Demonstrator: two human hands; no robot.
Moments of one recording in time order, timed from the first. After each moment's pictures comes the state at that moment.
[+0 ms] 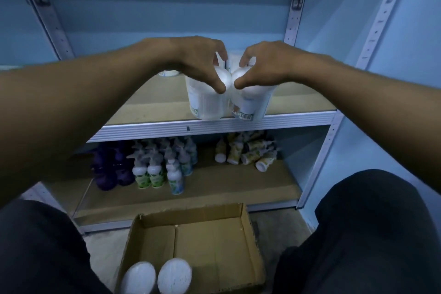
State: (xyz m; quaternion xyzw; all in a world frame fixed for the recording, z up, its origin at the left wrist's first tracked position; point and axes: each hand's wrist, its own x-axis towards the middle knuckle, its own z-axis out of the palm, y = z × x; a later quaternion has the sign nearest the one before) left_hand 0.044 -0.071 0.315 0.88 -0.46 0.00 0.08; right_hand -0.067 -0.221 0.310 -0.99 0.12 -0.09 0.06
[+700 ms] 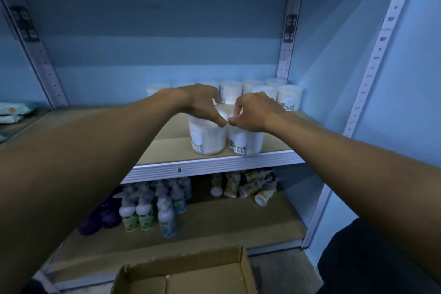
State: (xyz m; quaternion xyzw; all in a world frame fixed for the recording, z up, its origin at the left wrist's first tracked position) left_hand 0.116 -0.133 0.285 0.91 -0.42 0.00 0.03; right_hand 0.004 -0.261 0.262 -0.98 0.17 -0.13 0.07
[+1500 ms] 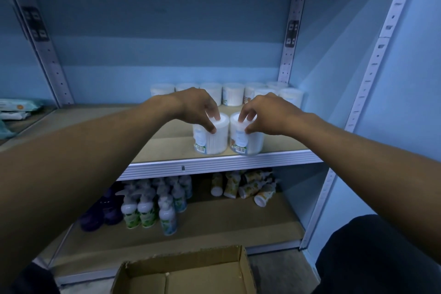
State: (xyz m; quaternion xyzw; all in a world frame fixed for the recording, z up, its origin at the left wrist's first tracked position) left_hand 0.106 -0.098 0.284 0.88 -0.46 -0.01 0.07; right_hand -0.016 -0.280 0.265 -0.99 0.09 -0.11 0.06
